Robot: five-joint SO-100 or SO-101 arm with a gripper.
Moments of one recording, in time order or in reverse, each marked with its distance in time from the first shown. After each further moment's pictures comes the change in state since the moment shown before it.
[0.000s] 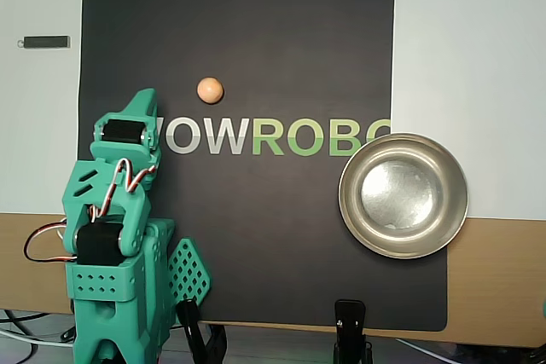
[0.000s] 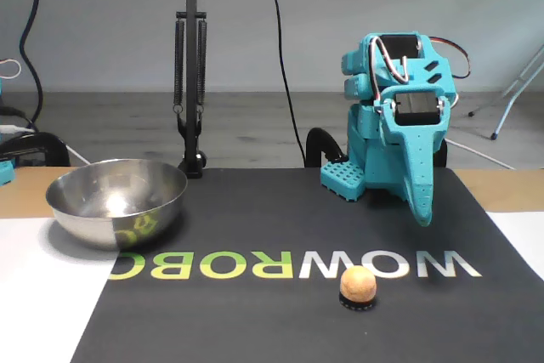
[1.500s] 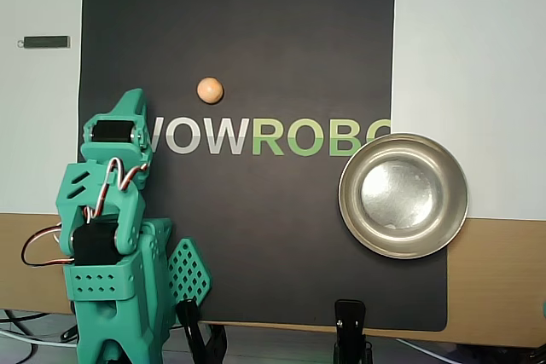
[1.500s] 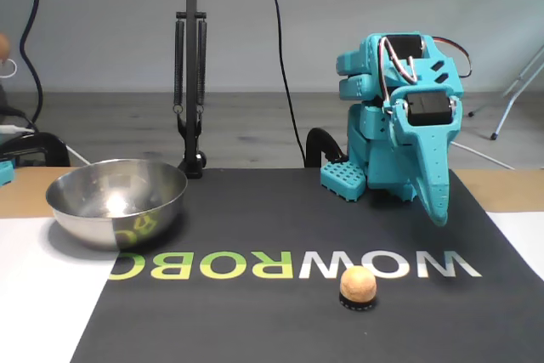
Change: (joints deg) arm -4.0 0.0 0.0 0.0 0.0
